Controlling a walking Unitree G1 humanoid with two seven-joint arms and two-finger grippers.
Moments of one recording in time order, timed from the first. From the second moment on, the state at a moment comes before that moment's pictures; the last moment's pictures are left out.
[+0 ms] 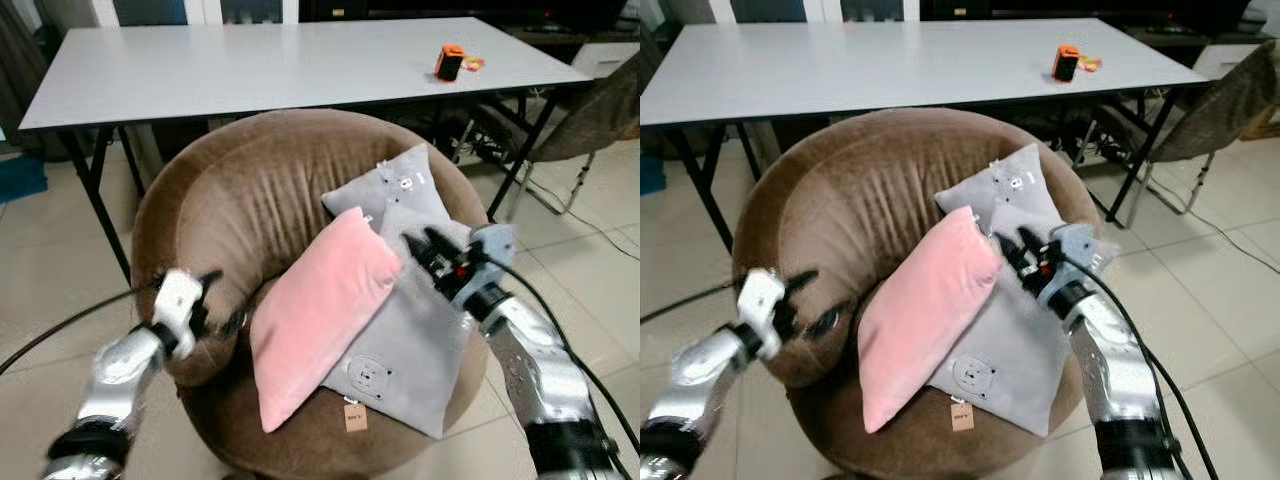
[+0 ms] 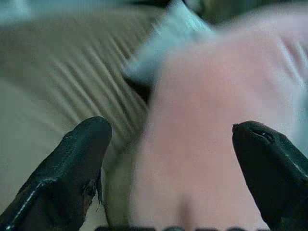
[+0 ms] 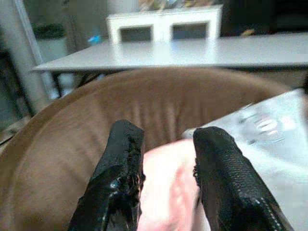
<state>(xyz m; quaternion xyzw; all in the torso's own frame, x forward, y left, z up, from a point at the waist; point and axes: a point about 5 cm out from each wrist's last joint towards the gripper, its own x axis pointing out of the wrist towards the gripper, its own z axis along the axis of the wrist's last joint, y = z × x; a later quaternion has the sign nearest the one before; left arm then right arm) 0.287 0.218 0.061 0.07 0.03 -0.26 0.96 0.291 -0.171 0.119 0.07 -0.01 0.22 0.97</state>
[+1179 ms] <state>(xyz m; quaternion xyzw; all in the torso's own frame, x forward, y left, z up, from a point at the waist) 0.274 0.167 0.171 0.09 -0.05 -0.13 0.99 0.268 -0.137 0.130 0.07 0.01 0.07 0.99</state>
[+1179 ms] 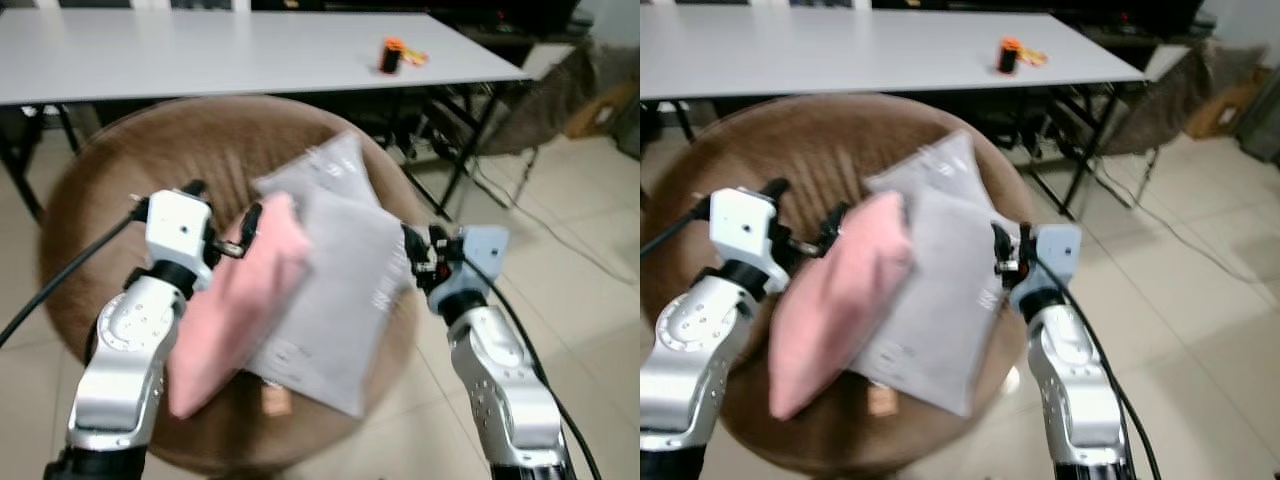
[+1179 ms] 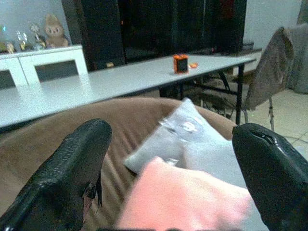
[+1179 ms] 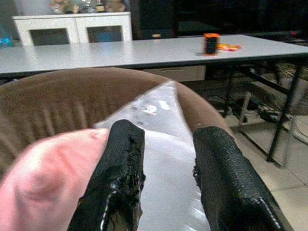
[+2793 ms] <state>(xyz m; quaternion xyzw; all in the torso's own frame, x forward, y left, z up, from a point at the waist) 0.303 0.175 0.118 0.08 -0.01 -0.11 0.99 0.287 -0.152 0.112 0.02 0.06 0.02 1.00</state>
